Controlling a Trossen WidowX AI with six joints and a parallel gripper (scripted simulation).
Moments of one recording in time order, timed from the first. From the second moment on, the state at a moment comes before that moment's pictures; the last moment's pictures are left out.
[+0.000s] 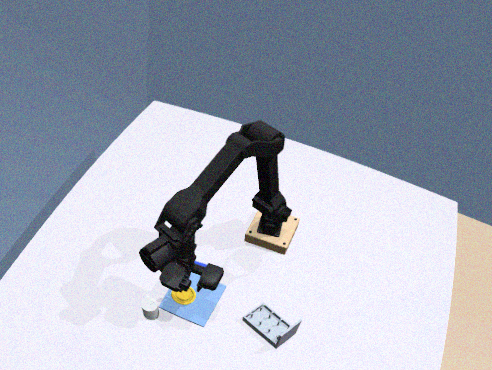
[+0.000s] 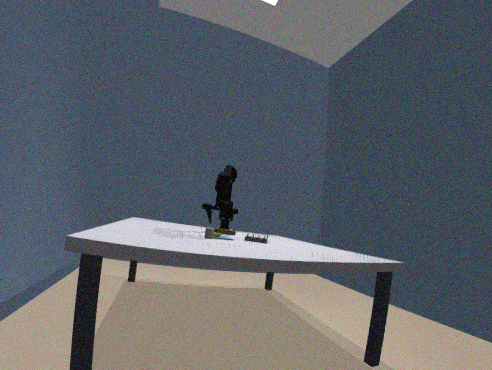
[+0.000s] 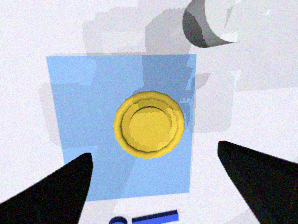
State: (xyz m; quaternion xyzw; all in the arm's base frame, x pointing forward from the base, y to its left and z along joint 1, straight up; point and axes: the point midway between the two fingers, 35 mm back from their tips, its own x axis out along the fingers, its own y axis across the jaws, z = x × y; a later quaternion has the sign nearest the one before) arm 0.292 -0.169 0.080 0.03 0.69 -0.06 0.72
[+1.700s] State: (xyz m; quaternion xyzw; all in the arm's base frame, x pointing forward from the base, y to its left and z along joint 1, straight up) arm 0.294 -0.172 0.021 0.04 0.69 -0.05 0.72
